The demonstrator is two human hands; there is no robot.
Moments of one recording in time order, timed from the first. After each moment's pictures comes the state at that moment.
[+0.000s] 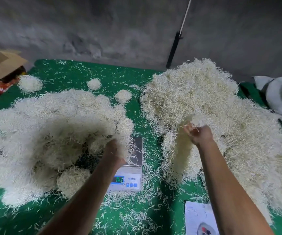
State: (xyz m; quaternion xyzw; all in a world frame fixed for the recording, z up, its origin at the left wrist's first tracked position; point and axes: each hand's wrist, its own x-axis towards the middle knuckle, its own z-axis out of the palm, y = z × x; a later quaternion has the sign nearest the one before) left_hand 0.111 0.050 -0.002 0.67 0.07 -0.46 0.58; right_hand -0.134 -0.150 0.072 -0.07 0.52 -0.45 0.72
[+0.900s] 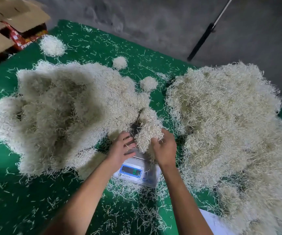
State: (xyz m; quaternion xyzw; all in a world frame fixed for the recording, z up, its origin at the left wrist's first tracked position) left_hand 0.161 0.105 -0.020 0.55 0.02 -0.54 0.64; right_hand 0.027 -0.001 -0.012 -0.75 0.52 -0.22 0.34
